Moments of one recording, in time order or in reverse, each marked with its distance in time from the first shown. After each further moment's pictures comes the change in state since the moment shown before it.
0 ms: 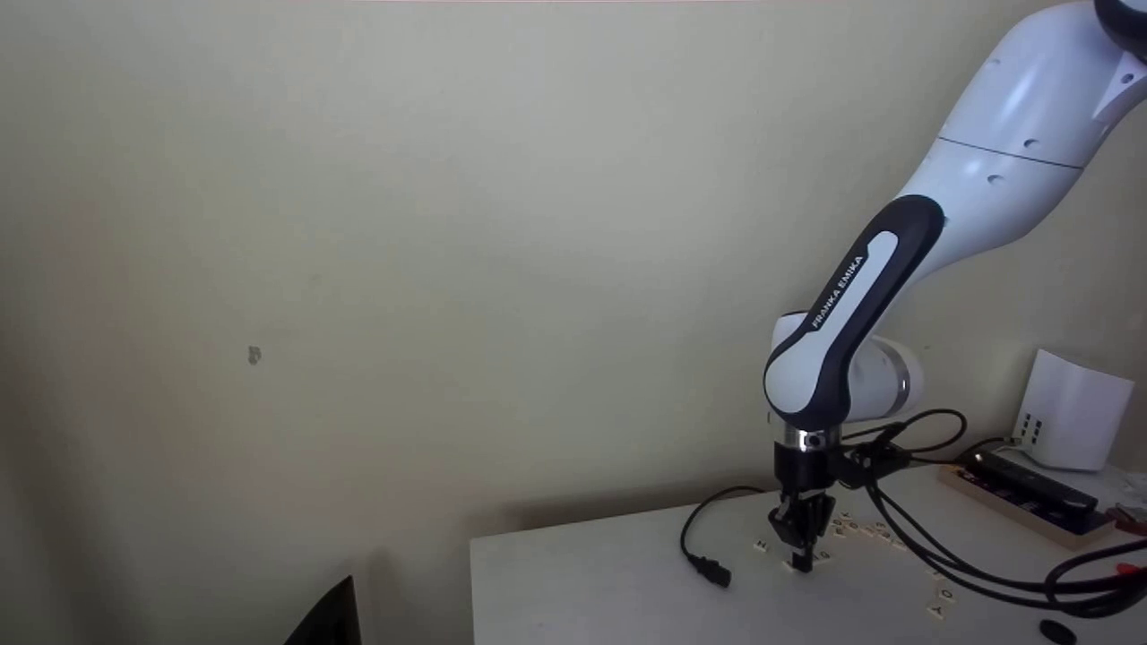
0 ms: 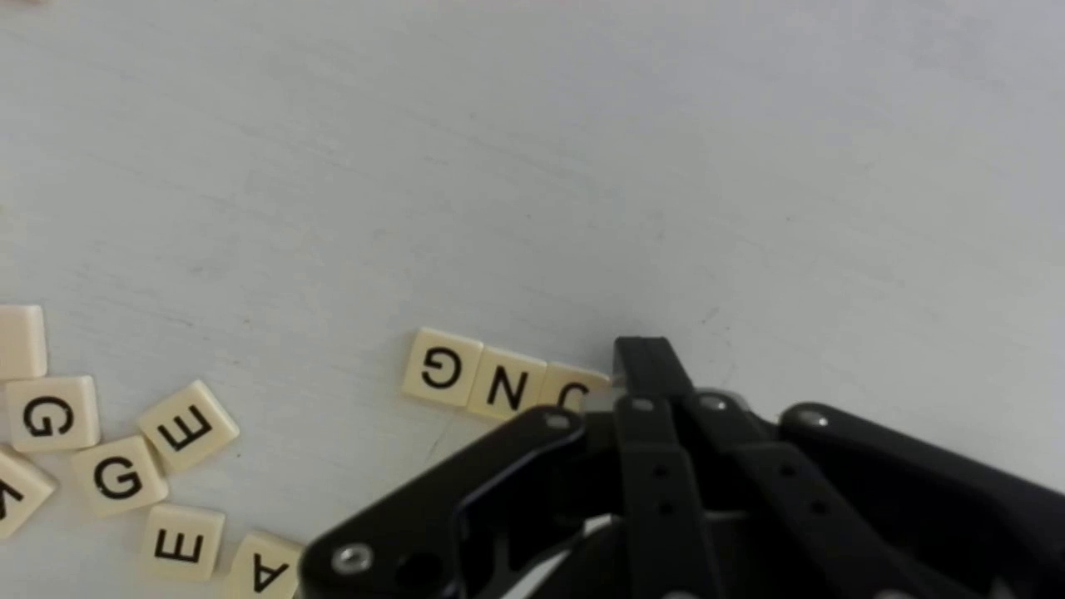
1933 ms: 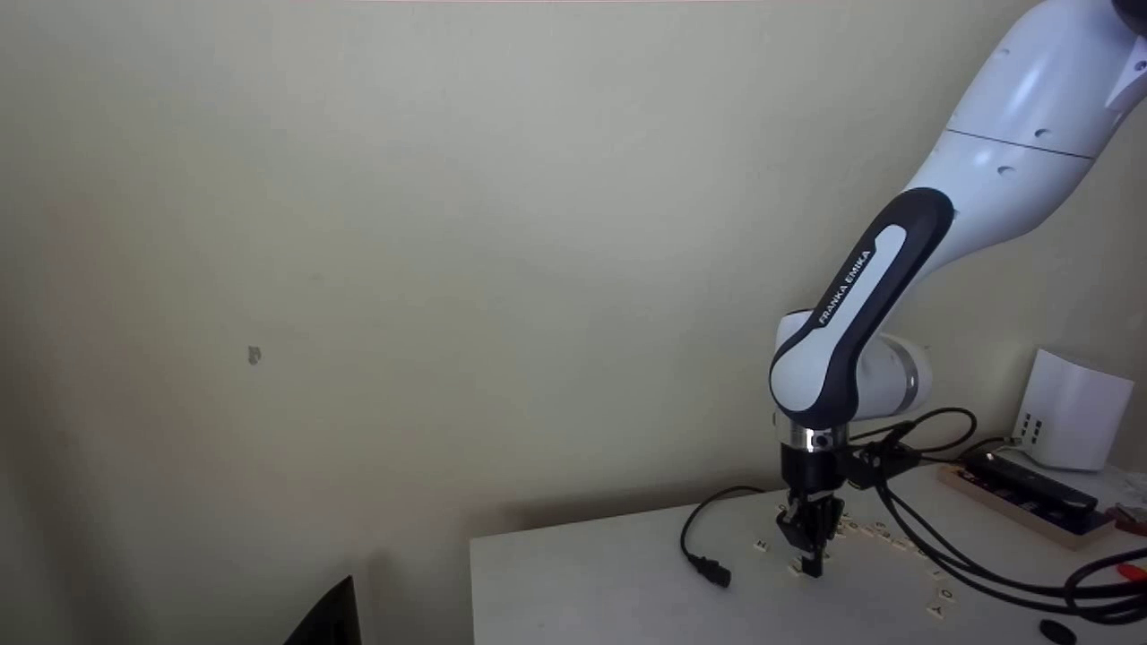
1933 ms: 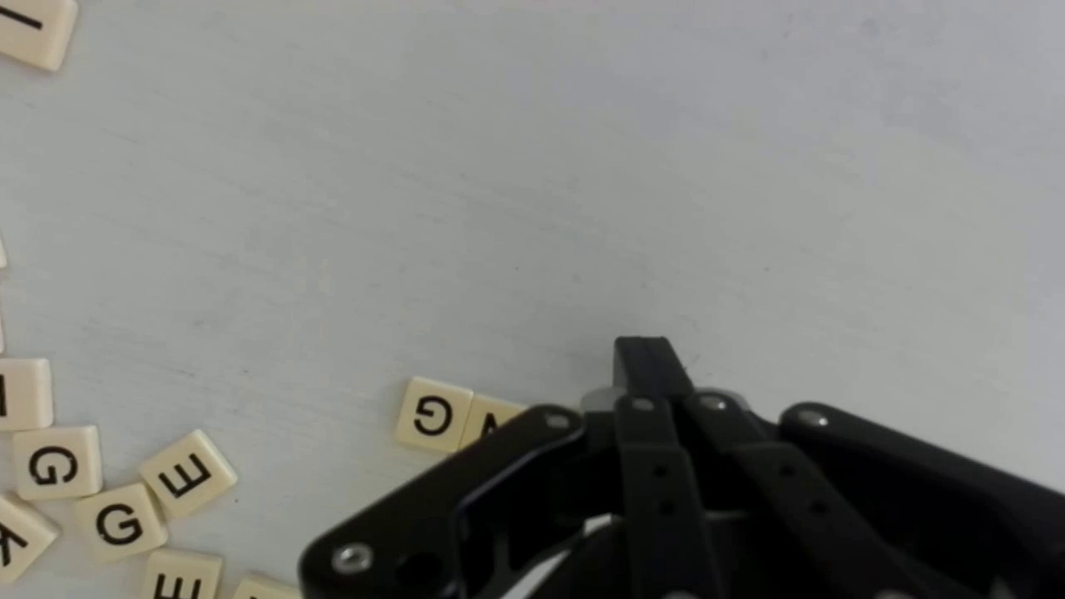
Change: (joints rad) arm 0.000 -0.027 0.000 -0.036 0.000 -0.016 0.000
